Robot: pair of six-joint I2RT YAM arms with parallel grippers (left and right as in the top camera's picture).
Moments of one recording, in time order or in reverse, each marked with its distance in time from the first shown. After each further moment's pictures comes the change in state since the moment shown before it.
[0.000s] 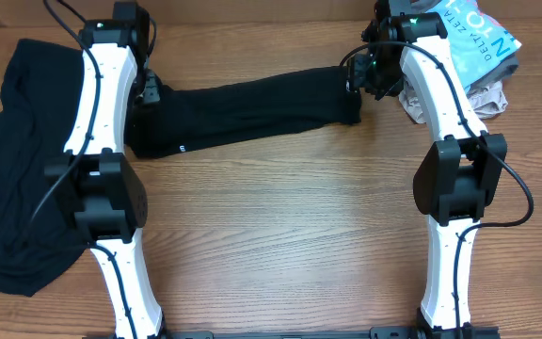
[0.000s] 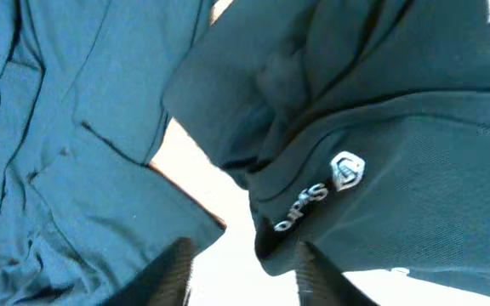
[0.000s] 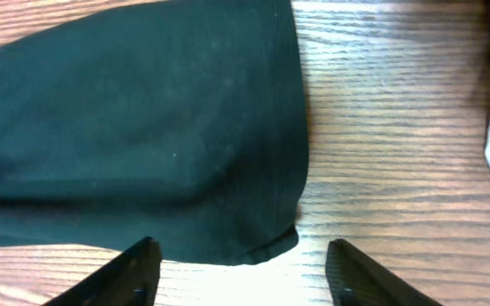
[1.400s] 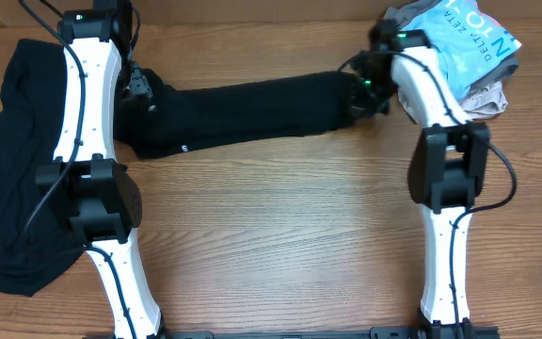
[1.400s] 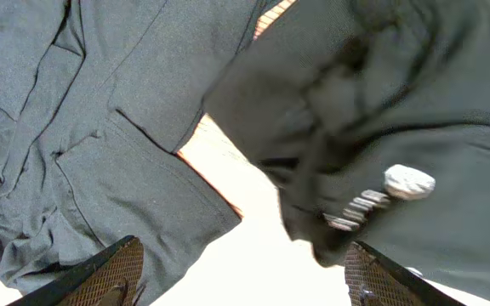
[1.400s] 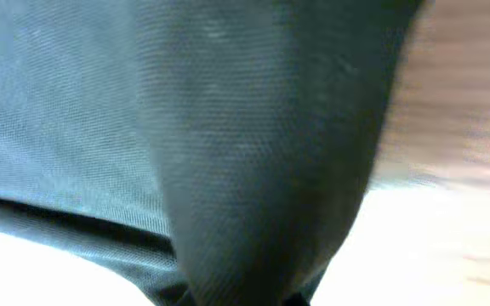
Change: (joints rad) left arm 0.037 -0.005 0.108 -0.086 0.009 -0.060; right arm -0.056 0.151 -0.008 -0.089 -0.207 -0.021
